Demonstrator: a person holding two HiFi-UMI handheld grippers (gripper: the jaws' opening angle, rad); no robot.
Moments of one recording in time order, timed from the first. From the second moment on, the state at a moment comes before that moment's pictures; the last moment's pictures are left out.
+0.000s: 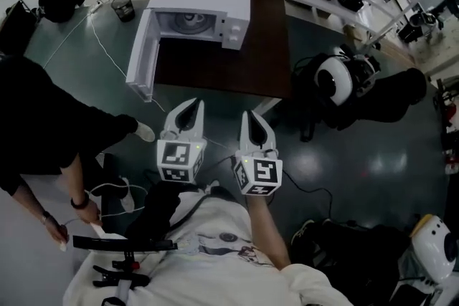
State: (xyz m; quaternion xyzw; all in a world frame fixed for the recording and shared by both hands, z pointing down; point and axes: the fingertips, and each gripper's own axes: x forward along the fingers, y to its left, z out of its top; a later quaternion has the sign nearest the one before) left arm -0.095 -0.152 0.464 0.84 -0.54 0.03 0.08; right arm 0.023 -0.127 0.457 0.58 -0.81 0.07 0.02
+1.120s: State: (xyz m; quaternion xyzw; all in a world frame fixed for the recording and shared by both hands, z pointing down) left arm -0.093 -0.158 0.460 0.83 -0.55 0.04 0.07; right arm 0.027 -0.133 0.440 0.59 -0.81 0.03 0.01
